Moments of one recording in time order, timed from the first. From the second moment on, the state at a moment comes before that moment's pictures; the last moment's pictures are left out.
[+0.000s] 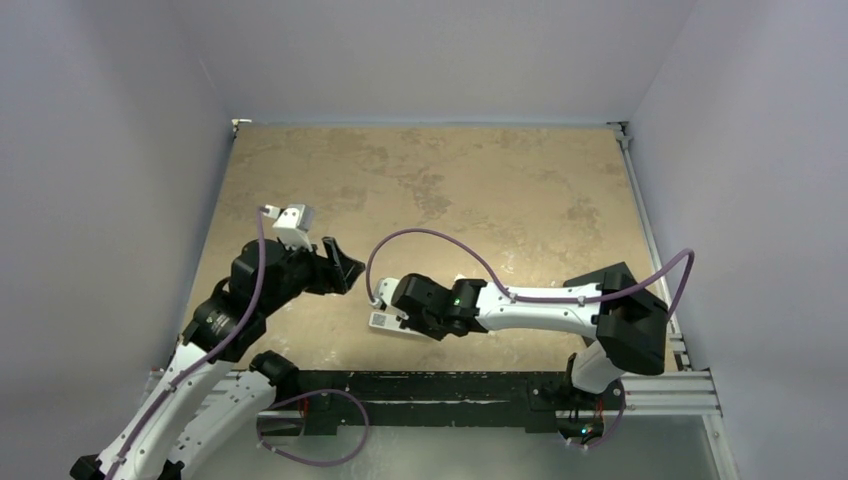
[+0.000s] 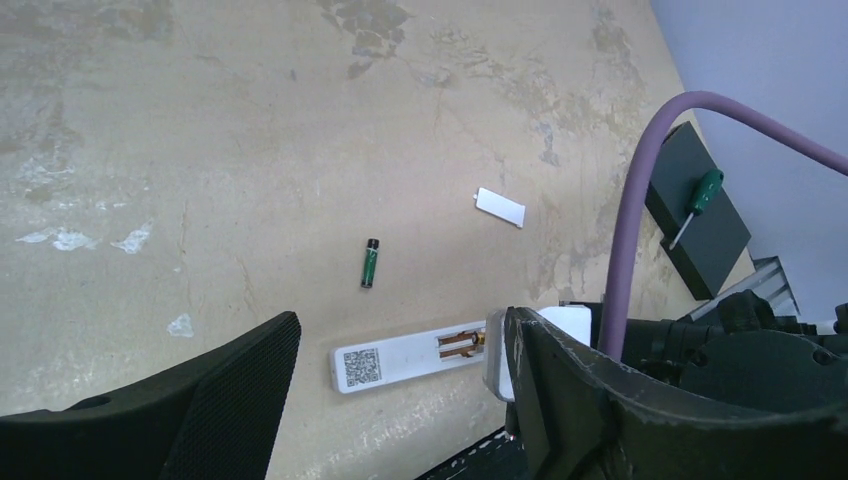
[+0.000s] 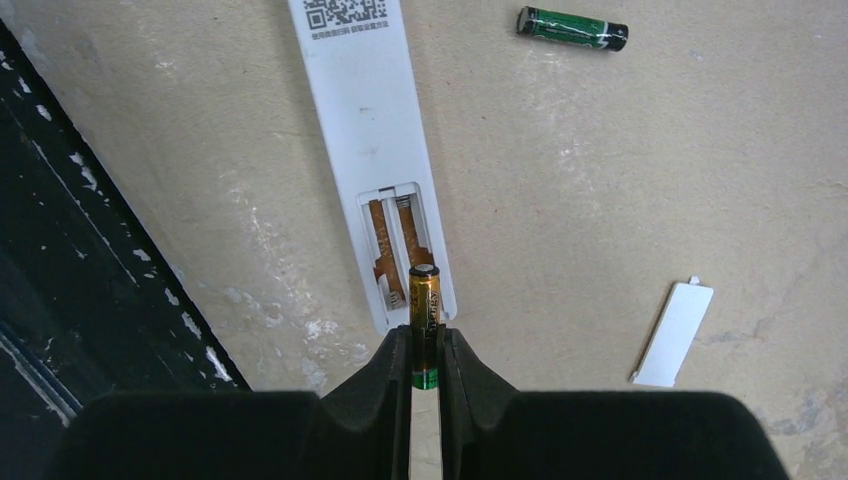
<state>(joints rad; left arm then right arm) -0.53 0.60 0.78 -0.61 0.06 -0.49 1.24 1.57 1.03 -0.55 0.21 -0.02</state>
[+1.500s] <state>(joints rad) -0.52 0.47 0.78 -0.61 -0.04 -0.49 1.21 1.67 1.07 -0.55 0.14 -0.09</state>
